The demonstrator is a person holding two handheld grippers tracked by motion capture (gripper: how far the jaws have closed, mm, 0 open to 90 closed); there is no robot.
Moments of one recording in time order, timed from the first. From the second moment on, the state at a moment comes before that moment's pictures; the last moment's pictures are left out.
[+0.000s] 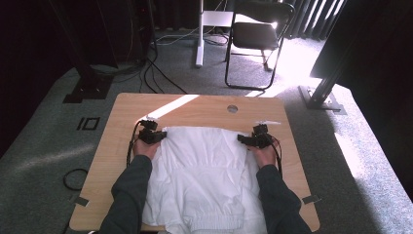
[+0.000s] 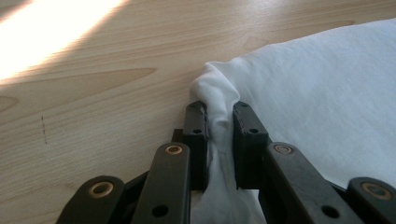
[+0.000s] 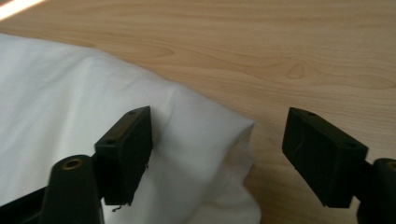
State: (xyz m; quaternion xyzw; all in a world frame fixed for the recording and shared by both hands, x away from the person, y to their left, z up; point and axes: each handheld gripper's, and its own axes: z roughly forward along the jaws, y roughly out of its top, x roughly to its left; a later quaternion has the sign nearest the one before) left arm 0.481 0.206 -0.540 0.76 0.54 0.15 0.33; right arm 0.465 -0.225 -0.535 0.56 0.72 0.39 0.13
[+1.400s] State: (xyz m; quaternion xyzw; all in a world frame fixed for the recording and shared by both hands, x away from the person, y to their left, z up) left arm 0.375 0.230 -0.438 0.72 0.43 0.17 0.51; right arm 0.391 -0.266 -0.447 0.38 0.74 0.52 0.17
